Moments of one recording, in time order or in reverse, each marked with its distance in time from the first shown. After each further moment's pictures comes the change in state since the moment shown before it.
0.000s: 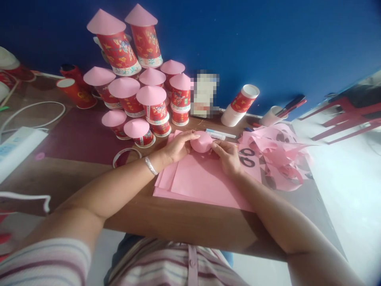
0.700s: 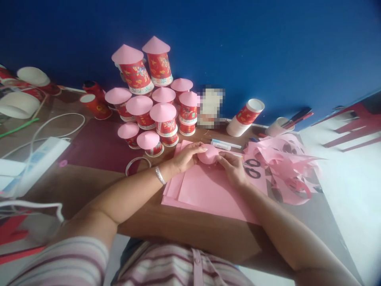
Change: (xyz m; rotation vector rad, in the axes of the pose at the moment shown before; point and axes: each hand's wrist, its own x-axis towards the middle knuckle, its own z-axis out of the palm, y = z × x) left_hand 0.002 -0.005 -0.007 -0.005 -0.043 -0.027; right_hand -0.001 -0.005 0.000 -0.040 -0.027 0.088
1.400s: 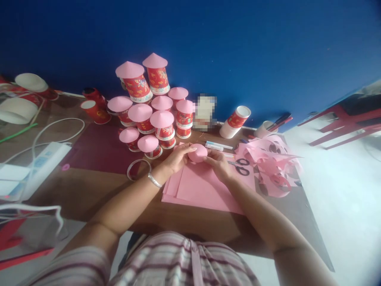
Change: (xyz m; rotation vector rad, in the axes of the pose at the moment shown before) left_hand -0.020 0.022 0.002 0.093 0.119 0.030; right_hand 0.013 -0.012 0.024 0.200 -0.086 0.071
